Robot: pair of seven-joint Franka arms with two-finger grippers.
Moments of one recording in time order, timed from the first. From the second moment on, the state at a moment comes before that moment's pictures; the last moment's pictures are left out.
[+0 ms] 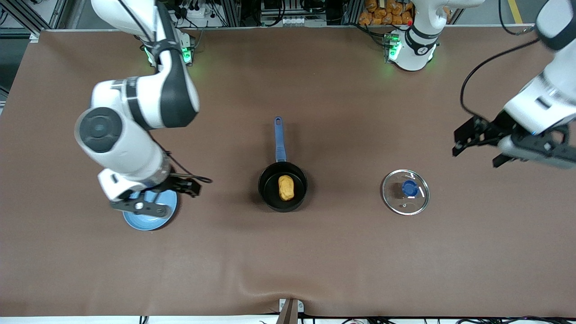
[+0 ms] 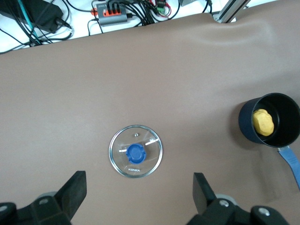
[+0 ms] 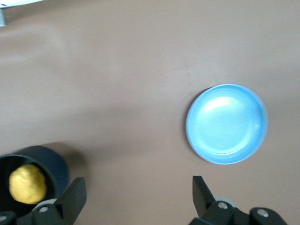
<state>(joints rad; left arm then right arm) -0.10 0.07 -0.05 -1.53 -0.12 1.83 0.11 0.86 0.63 -0.81 -1.22 0.39 1.69 0.26</state>
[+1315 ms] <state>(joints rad) 0.06 -0.19 -0.17 -1.70 -0.05 1.67 -0.06 0.34 0.45 -0.51 -1.25 0.24 1.63 -0.08</state>
